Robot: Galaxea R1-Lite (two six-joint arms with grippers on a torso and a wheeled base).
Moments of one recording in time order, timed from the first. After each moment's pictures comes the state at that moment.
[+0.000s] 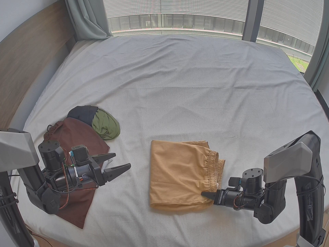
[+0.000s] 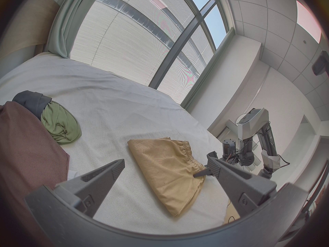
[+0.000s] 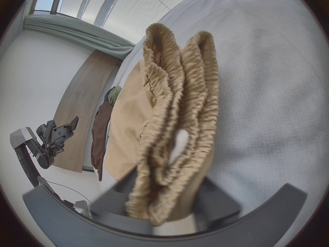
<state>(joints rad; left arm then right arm) -0.17 2.09 -0.34 -1.55 -0.73 -0.19 0.43 2.47 -0.39 -1.54 0.35 0.63</state>
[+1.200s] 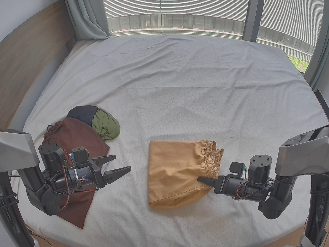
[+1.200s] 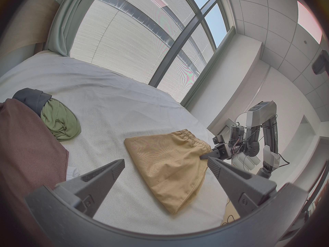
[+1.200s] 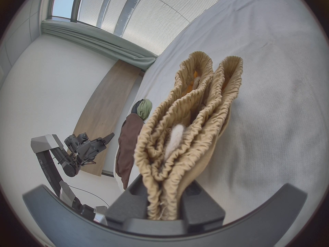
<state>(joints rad) -0.17 2.09 -0.33 -1.55 -0.73 -0.18 0.47 2.29 -0.41 -1.55 0.41 0.67</state>
